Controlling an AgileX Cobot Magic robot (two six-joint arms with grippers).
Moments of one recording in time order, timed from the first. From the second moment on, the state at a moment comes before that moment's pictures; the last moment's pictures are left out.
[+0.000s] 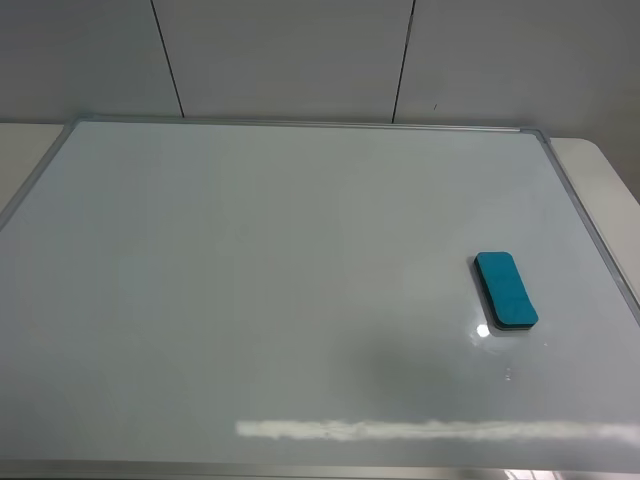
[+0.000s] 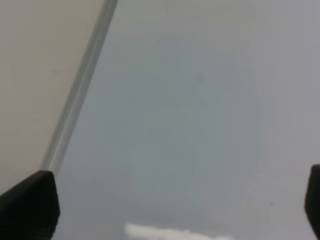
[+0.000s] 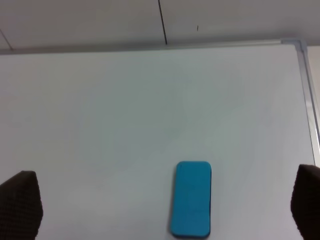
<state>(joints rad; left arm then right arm) -0.03 -0.01 -0.52 0.10 1.07 -0.21 0.29 0.07 -0.57 0.00 0.92 0.15</state>
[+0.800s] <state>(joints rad) -0.03 -0.01 -0.52 0.10 1.07 -0.21 0.03 0.00 -0.54 0.00 1.15 -0.10</state>
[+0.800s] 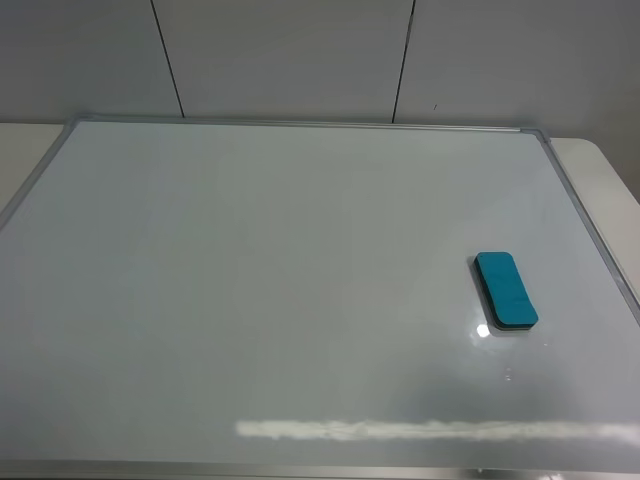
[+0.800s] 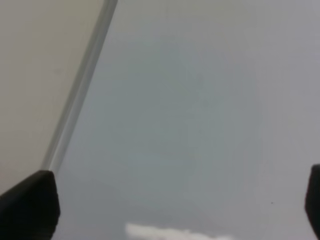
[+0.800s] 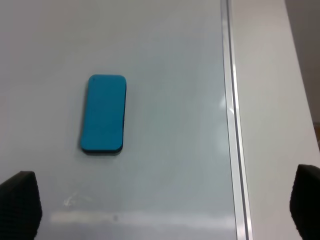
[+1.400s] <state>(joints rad) -0.03 -0.01 -0.52 0.10 1.07 -0.21 0.02 0.00 -0.50 0.02 1.07 -0.09</state>
